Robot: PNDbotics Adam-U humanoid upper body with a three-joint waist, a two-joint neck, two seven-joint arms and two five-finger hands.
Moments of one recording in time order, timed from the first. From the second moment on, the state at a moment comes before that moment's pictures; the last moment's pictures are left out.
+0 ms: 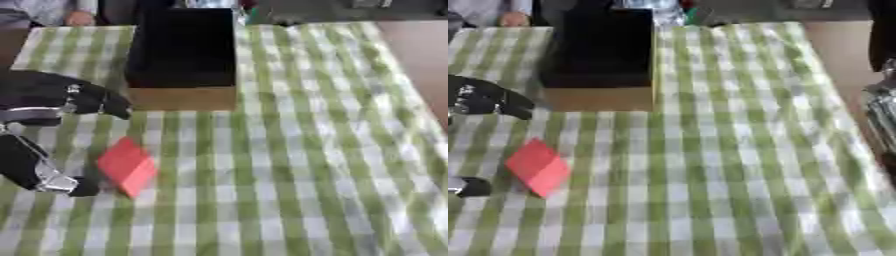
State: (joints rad) left arm -0.73 0.82 -0.34 -1.88 -0.42 -0.20 -0.90; right arm -0.48 -0.70 0.02 -1.98 -0.20 -0.05 -0.47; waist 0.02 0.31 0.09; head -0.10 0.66
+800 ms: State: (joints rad) left arm -0.73 0.82 -0.33 -1.91 -0.41 -0.19 -0.90; right arm -0.48 -0.70 0.02 -1.98 -0.20 -0.05 -0.47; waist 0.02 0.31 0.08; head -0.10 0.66
